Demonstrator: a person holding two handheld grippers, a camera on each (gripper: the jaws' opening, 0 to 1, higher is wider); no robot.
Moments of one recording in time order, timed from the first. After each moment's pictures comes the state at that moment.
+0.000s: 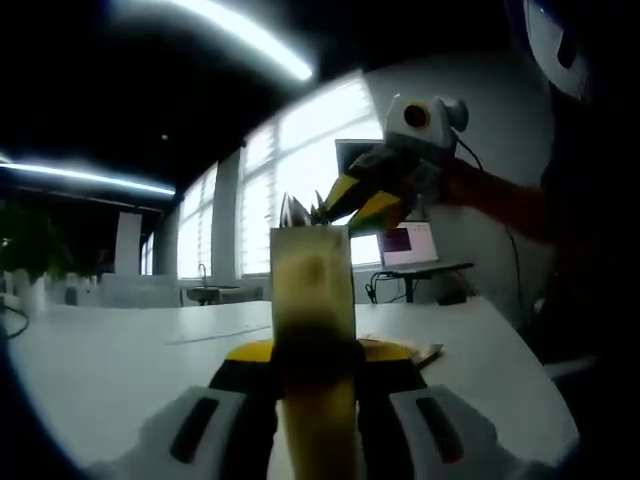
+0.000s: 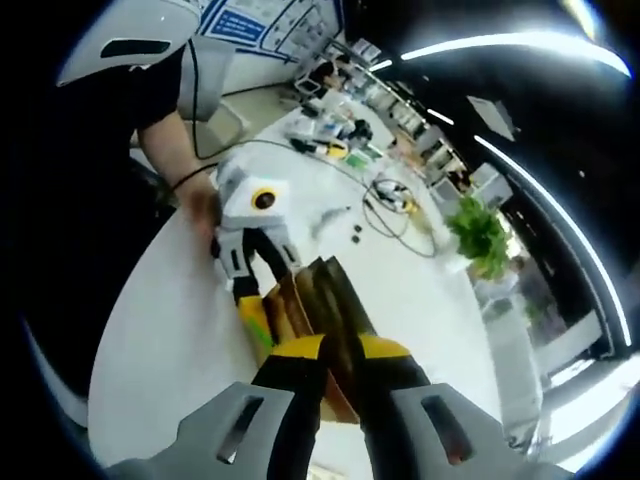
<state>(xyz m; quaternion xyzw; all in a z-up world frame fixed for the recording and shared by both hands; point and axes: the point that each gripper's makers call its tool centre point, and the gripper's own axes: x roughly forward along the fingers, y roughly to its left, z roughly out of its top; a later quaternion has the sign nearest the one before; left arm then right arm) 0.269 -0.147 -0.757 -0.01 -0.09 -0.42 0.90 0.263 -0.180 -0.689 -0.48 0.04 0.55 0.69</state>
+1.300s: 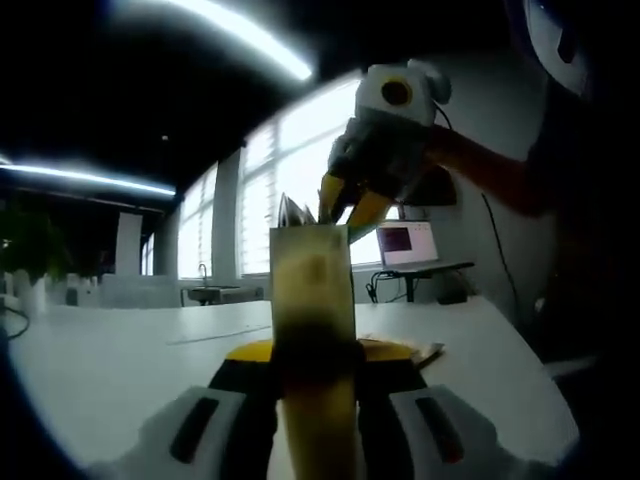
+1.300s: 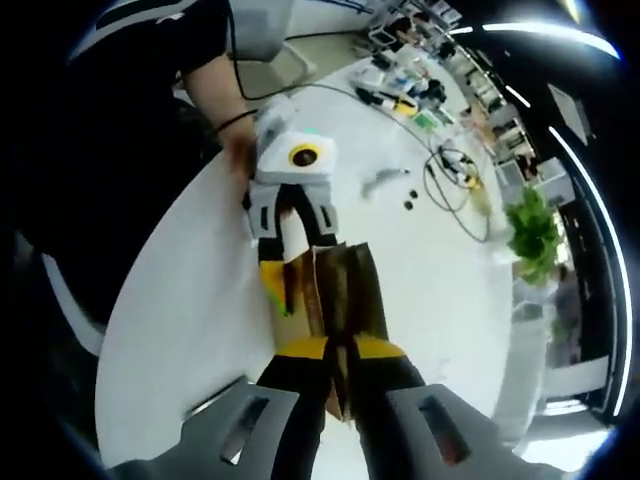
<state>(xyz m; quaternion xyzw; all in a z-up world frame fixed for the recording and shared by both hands) 0.268 -0.148 -0.756 -0.01 -0.09 -0.42 0.90 0.265 -0.174 -0.702 -0.60 0.13 0.57 0.55</state>
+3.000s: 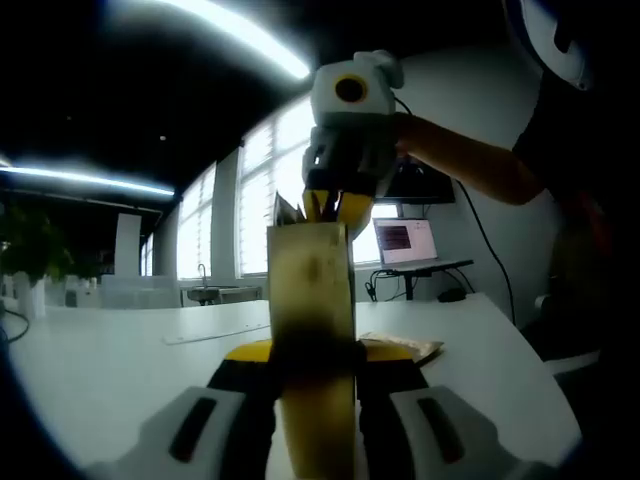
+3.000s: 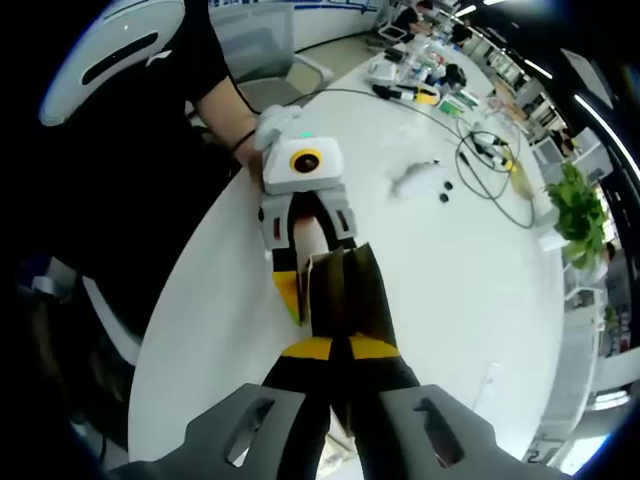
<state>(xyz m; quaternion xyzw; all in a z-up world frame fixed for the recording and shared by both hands) 0.268 -0.149 -0.757 -0.01 -0.09 -0.42 0.90 0.261 -0.170 -0.715 -0.54 0.22 0.63 0.51</state>
